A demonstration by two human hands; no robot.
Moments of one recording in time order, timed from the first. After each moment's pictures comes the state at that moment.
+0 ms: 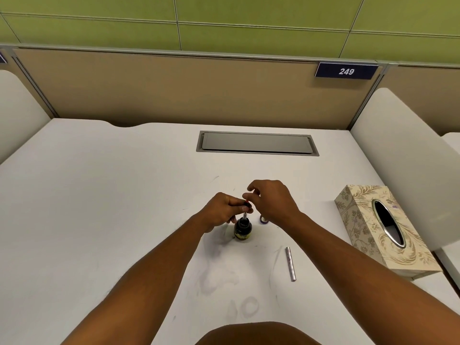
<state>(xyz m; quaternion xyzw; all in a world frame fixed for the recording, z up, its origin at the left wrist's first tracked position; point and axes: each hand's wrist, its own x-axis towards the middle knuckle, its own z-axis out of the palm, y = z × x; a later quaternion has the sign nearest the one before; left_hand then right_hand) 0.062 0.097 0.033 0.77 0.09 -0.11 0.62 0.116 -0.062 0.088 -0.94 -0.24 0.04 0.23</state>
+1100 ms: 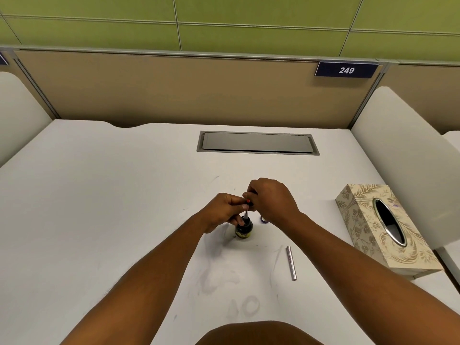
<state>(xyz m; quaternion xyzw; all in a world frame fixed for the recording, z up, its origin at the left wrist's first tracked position) 0.062 0.096 0.033 0.72 0.08 -0.15 0.67 0.114 -0.060 0.086 -0.94 -0.28 0.01 0.18</state>
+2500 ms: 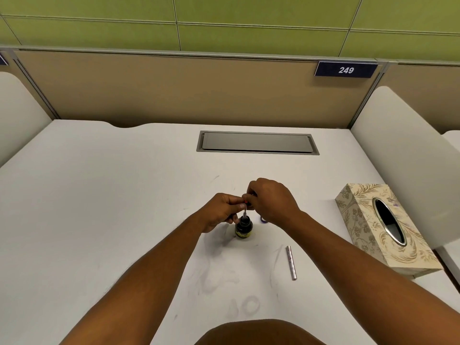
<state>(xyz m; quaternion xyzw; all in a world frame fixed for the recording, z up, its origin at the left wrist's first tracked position) 0.058 0.096 0.041 0.71 0.09 -0.15 0.68 0.113 -0.063 0.087 -0.94 -0.30 0.02 0.15</state>
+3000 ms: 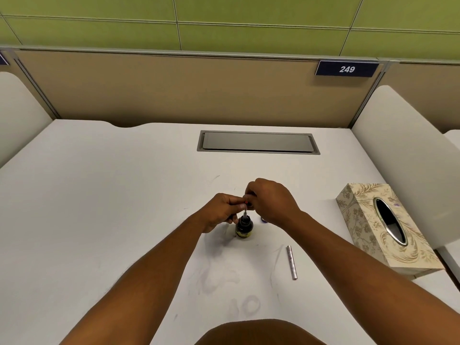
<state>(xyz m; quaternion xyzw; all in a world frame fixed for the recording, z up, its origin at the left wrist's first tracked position) 0.057 0.097 0.041 0.73 0.10 -0.15 0.67 0.113 -0.064 0.086 -0.93 -0.32 0.03 0.16</state>
